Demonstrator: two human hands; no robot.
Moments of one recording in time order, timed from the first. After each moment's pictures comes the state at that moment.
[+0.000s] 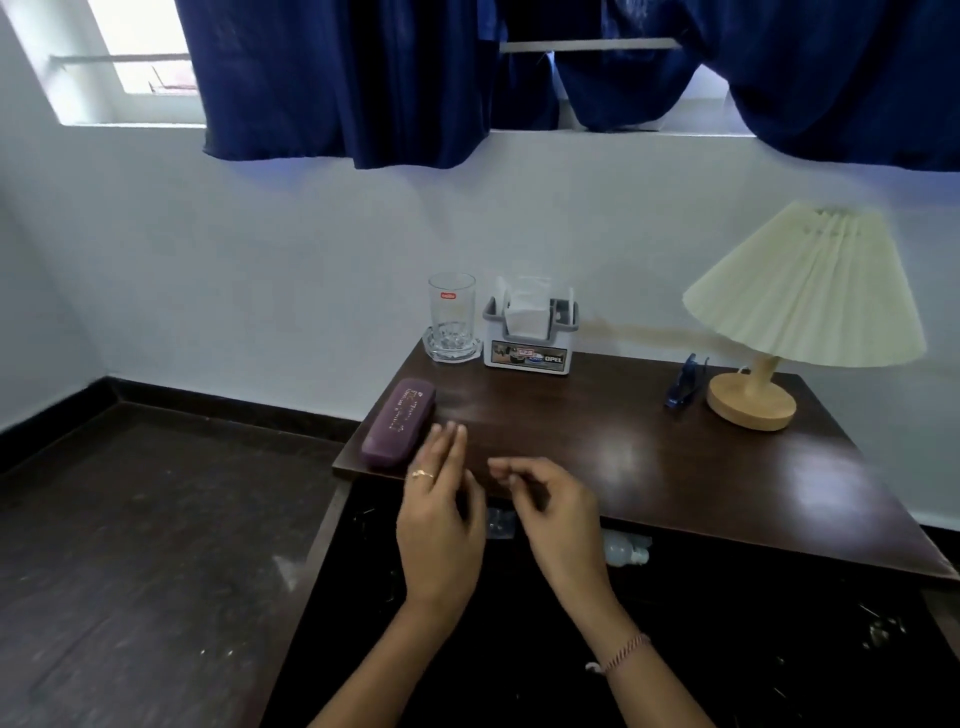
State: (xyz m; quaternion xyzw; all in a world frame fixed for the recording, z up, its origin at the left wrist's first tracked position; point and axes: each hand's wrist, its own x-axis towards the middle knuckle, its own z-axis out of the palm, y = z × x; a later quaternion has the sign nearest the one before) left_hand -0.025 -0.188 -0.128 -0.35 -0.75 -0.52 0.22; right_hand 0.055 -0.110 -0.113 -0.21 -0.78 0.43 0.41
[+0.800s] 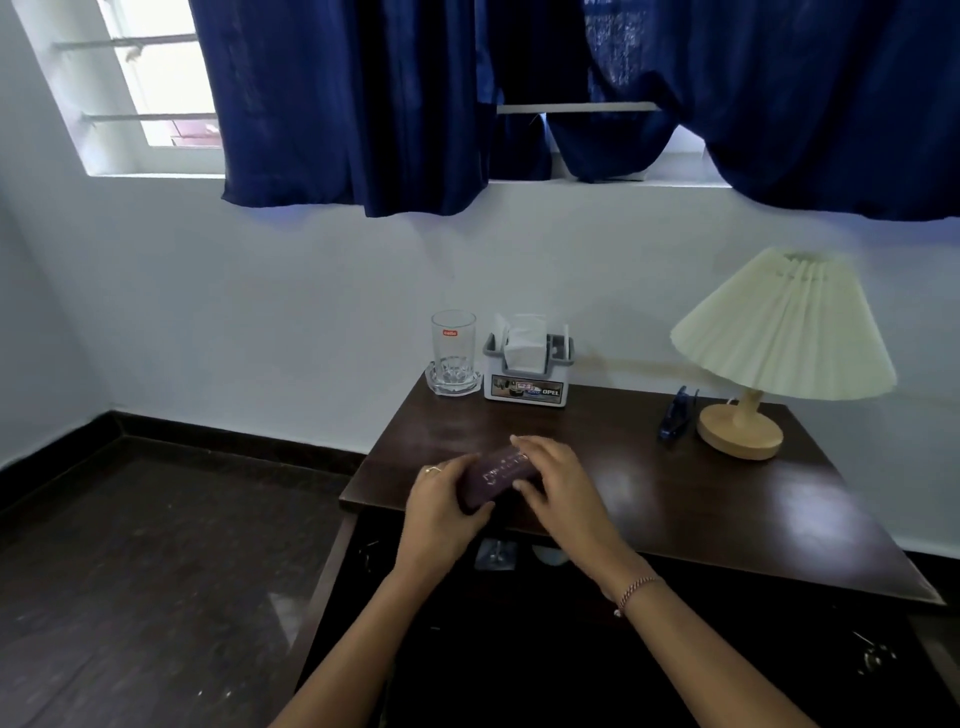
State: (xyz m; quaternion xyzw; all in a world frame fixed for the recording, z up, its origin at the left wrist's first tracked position) left_hand -0.068 -0.167 -0.133 -0.44 -0.80 -0.41 0.02; right_hand 0.050 -0.056 -0.112 -0.18 -0.92 0.20 0.30
